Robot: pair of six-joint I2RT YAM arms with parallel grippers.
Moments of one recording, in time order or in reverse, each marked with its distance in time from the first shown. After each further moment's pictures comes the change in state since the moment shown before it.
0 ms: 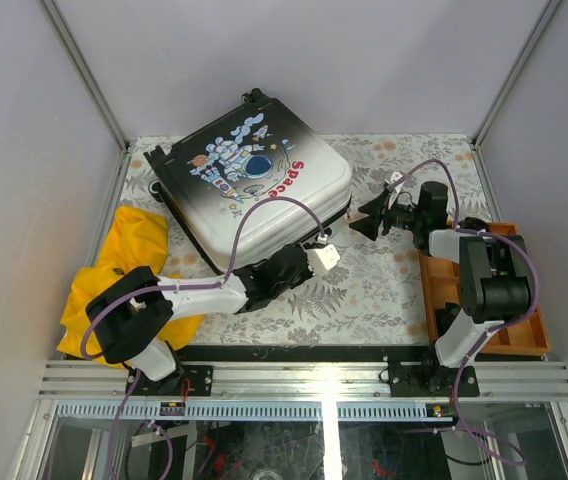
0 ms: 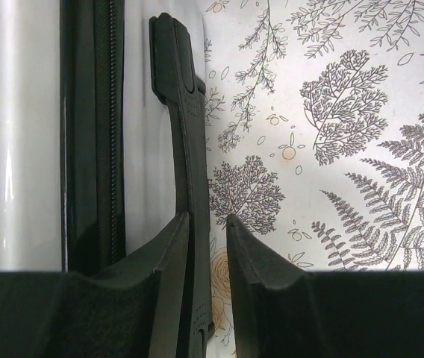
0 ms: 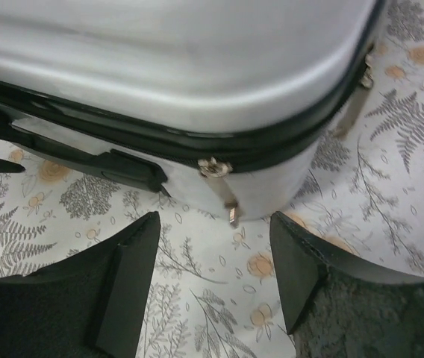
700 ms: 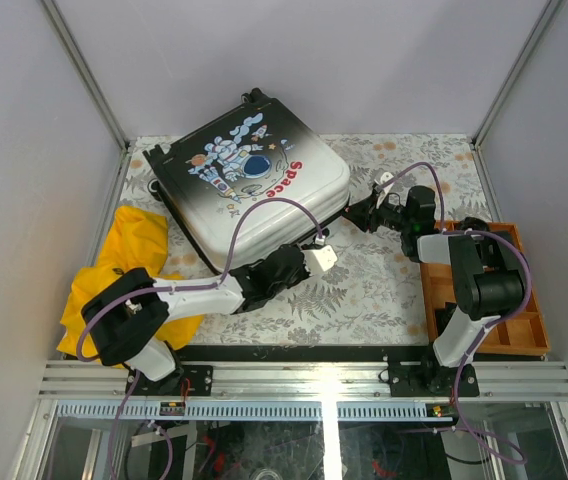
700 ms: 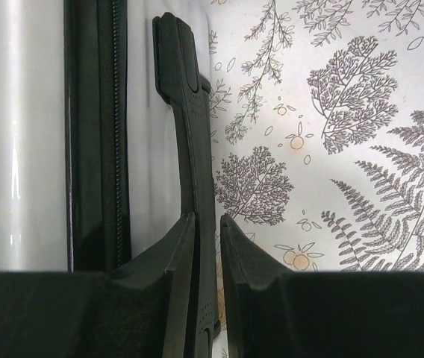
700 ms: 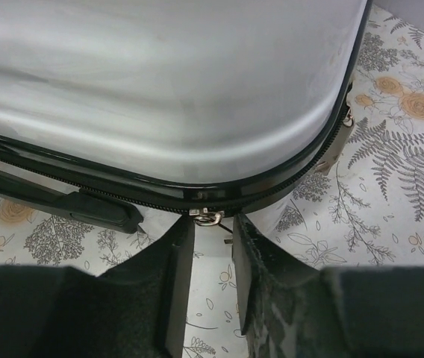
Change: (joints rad) left arm 0.008 -0.022 -0.019 -0.003 0.008 0.034; right arm 0.114 0.031 -0.048 0.266 0.185 0.101
